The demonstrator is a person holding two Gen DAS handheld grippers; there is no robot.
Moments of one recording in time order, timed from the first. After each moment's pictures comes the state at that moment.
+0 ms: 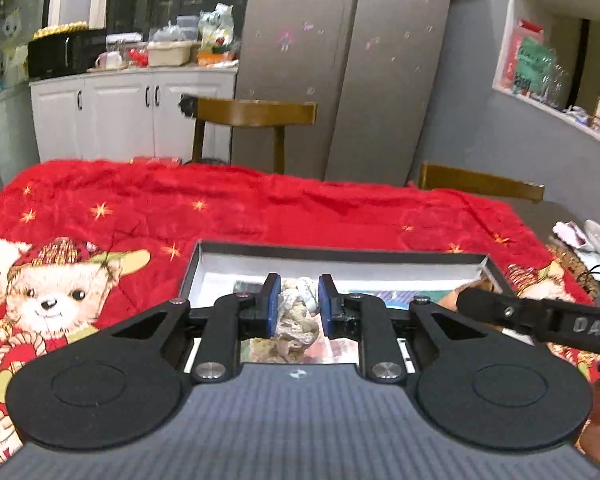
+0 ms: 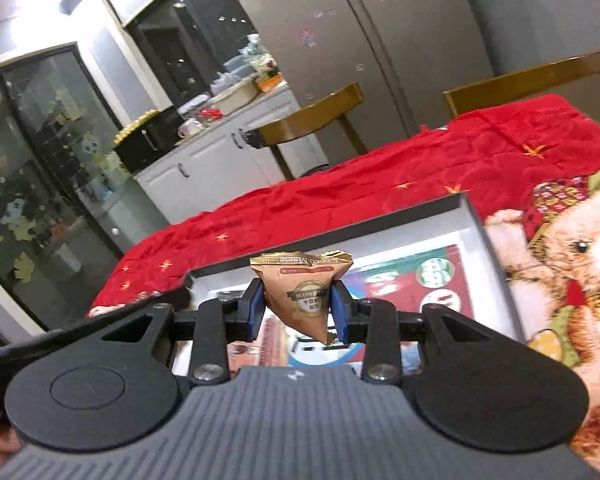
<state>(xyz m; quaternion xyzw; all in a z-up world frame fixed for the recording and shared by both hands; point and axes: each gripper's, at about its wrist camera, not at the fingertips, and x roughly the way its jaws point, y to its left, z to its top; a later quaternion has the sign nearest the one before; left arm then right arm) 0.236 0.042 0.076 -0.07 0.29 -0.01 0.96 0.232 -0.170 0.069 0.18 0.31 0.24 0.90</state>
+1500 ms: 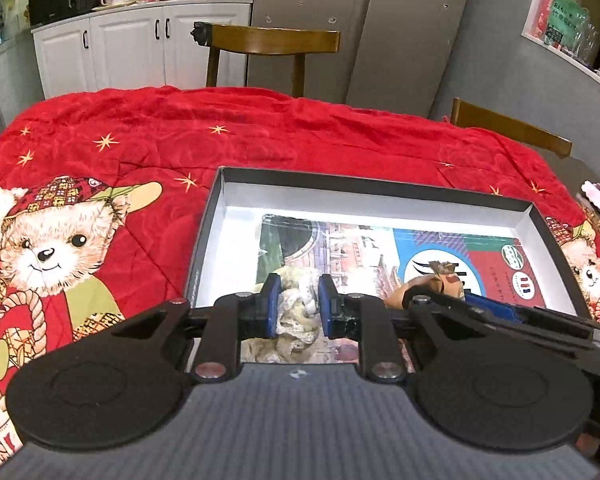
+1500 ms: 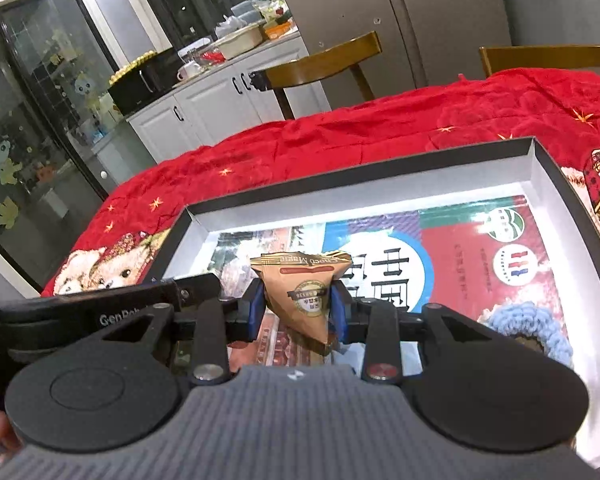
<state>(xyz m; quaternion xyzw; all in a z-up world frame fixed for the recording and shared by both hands) 0.263 0.063 0.047 -0.07 0.39 0.00 0.92 0.244 -0.107 0.041 0.11 0.38 0.24 0.89</state>
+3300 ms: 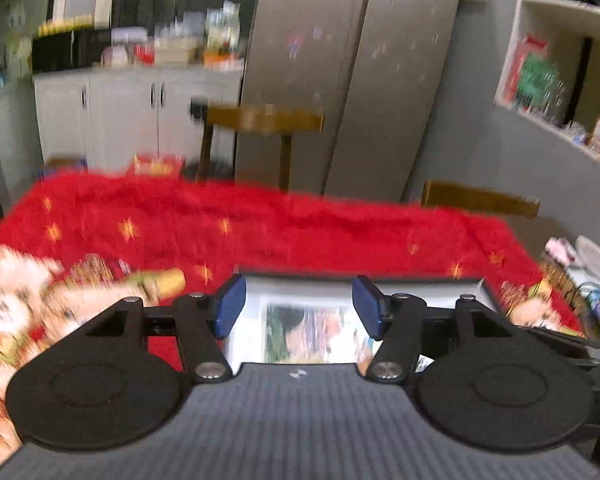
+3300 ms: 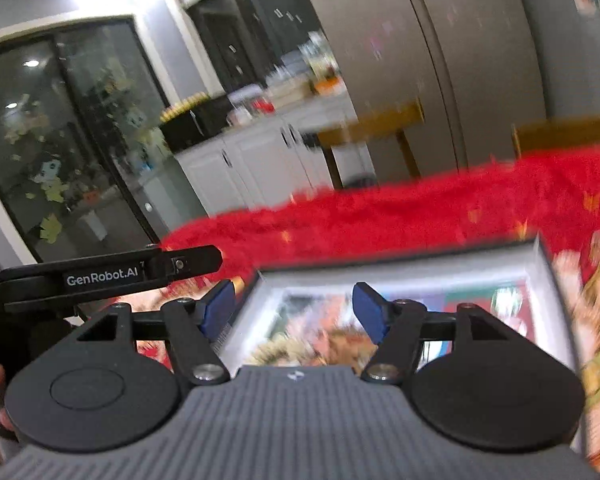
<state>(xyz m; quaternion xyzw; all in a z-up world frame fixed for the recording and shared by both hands) 0.213 0.080 0.133 -0.07 0.27 -0.01 0.96 0.196 -0.129 0.121 0.11 0.27 0.30 0.91</state>
